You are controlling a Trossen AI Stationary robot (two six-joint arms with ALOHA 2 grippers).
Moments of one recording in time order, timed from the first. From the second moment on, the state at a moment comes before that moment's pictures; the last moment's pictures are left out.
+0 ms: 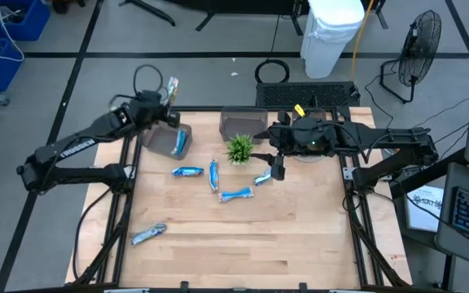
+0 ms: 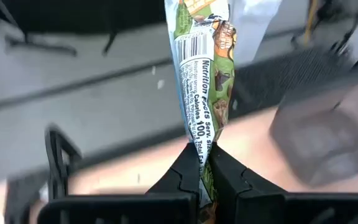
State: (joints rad) left arm 0.60 0.97 0.88 -0.56 -0.46 -0.38; right arm 0.05 1.35 1.48 -0.57 0.23 -0.02
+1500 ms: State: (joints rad) left arm 0.57 0.97 0.29 -0.19 -0.29 -0.68; right arm 0.05 1.35 1.48 -0.57 0.23 -0.02
